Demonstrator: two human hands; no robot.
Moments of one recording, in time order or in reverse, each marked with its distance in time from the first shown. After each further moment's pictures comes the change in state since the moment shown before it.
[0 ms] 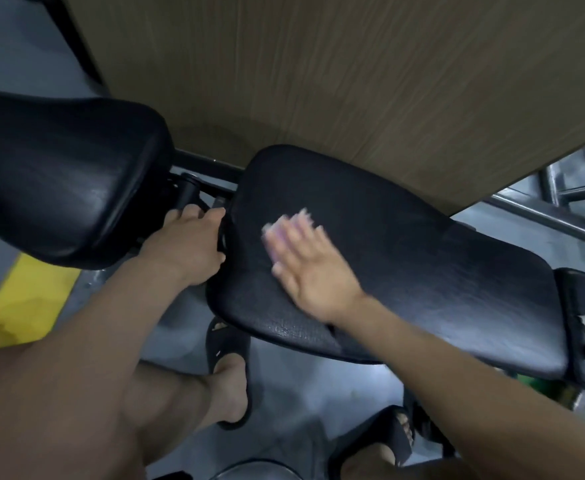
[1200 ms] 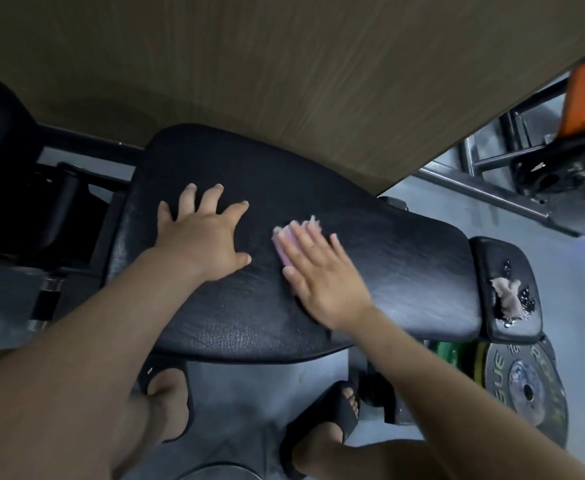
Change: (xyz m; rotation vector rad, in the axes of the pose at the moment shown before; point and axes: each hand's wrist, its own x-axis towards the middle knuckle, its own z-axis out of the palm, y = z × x) left_hand 0.043 0.126 0.035 0.095 -0.020 0.230; right_hand -0.082 0.096 -0.008 -0.003 -0.047 0.234
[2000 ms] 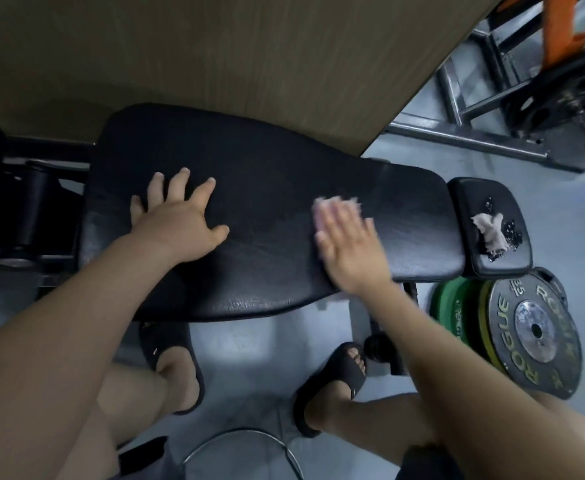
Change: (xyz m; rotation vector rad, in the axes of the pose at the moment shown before) left_hand -0.021 0.023 0.019 0.029 0.009 -0.058; right_hand -0.072 0.057 0.019 0.055 0.081 0.377
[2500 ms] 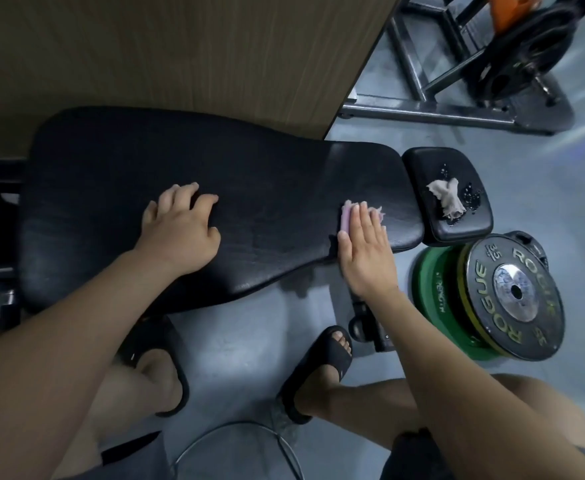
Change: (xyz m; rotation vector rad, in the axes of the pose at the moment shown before) left_hand -0.015 0.069 0.041 0.019 0.133 0.223; right_hand -0.067 0.087 0.012 0.134 0.081 0.287
